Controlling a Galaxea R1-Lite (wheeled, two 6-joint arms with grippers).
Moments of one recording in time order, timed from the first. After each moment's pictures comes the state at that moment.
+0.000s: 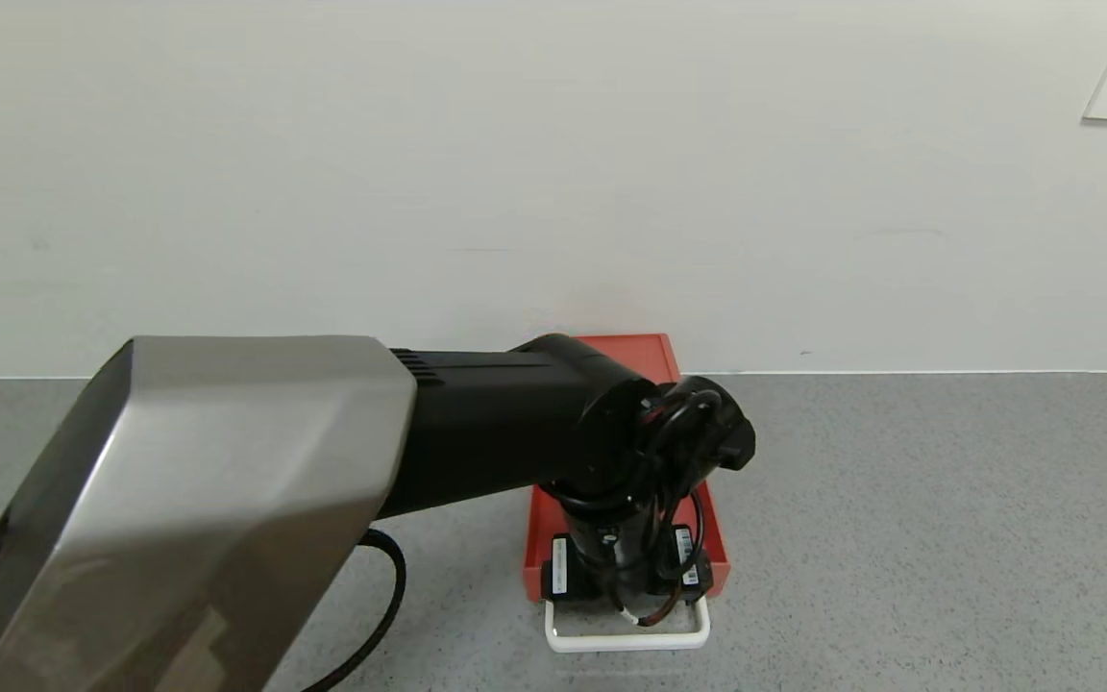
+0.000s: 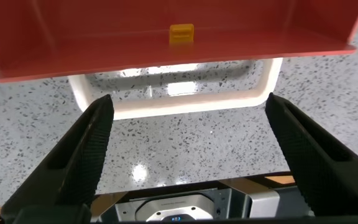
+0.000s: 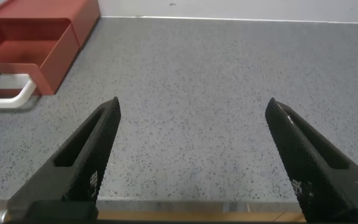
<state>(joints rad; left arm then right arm) -0.87 2.27 -1.92 0.93 0.11 -0.87 0.00 0.00 0.00 0.01 -0.01 0.01</state>
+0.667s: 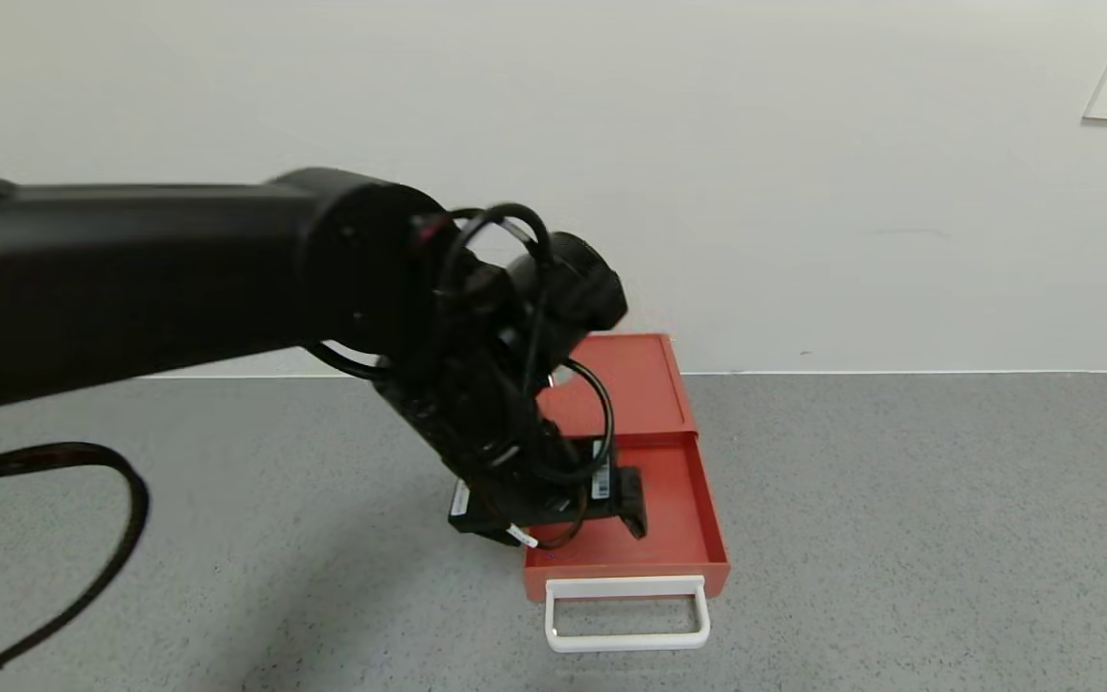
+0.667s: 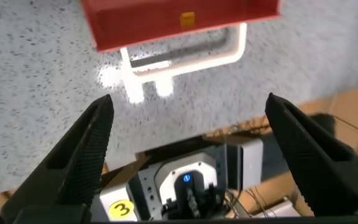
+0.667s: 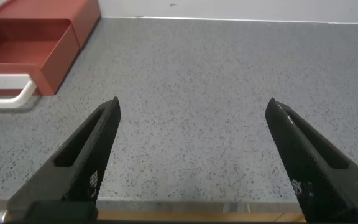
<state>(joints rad) -0.72 2.01 -1.86 1.00 -0.07 -0.67 0.00 0.00 0.00 0.00 0.00 0.01</state>
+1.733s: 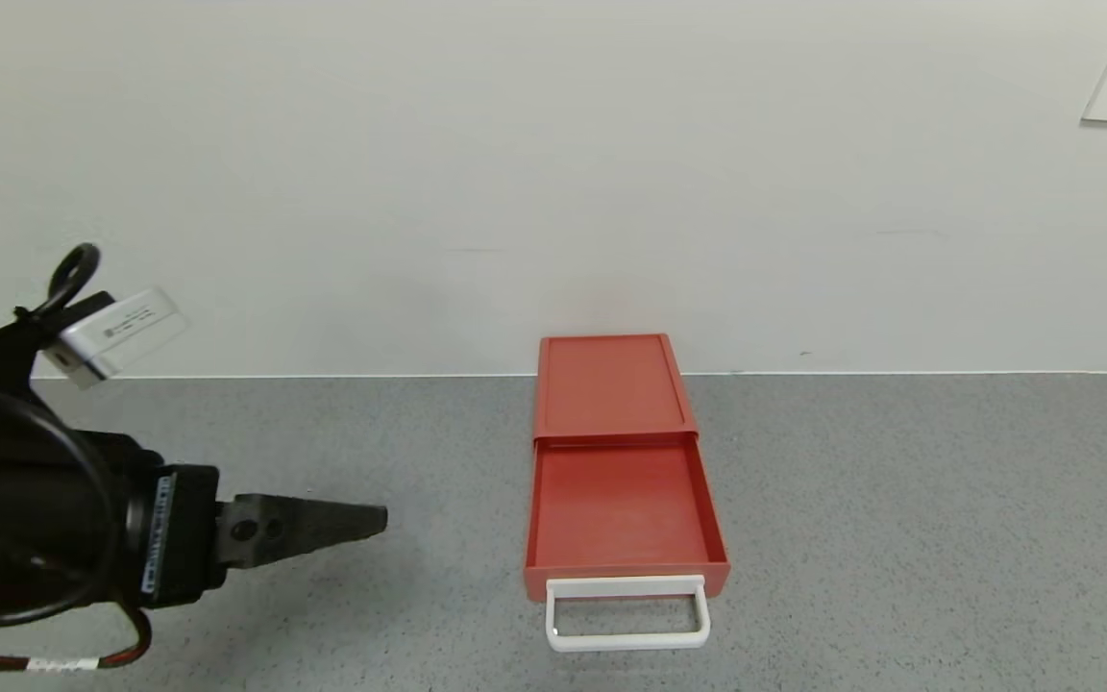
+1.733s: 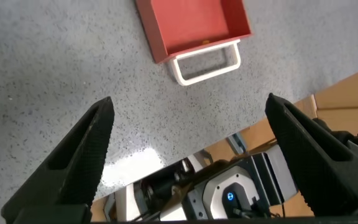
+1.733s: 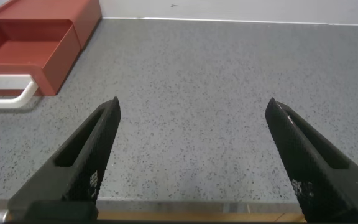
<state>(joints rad) -0.38 1.22 -1.00 0.42 -0.23 -0.33 0.00 0.00 0.00 0.00 0.00 0.01</state>
